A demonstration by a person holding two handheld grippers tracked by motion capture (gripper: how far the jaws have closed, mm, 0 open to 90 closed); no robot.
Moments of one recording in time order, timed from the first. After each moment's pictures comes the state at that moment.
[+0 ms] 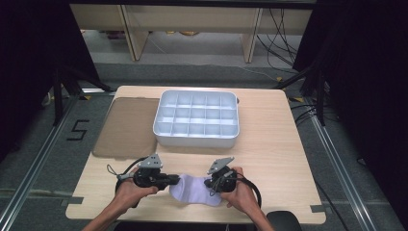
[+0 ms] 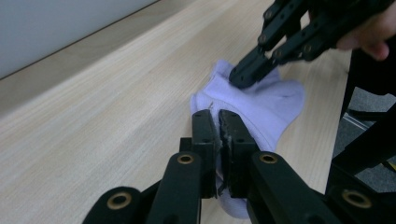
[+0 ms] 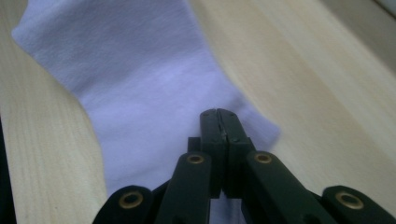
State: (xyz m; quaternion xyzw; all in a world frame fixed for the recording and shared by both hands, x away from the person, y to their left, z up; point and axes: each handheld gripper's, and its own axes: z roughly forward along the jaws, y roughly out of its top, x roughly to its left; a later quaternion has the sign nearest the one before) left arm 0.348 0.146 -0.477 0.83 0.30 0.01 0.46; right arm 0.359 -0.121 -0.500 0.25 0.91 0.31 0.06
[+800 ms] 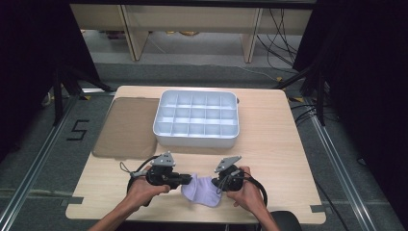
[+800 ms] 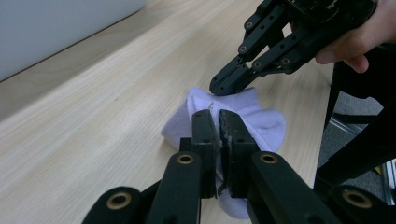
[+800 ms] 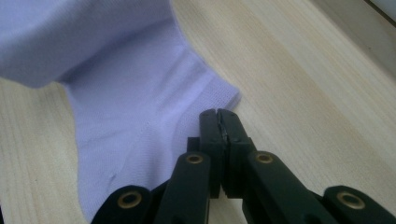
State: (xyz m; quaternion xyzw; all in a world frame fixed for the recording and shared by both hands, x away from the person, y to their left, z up) left arm 0.353 0.109 -0.473 0.84 0.28 -0.01 0.47; right arm 0.363 -0.143 -0.496 0.26 0.92 0.30 0.06
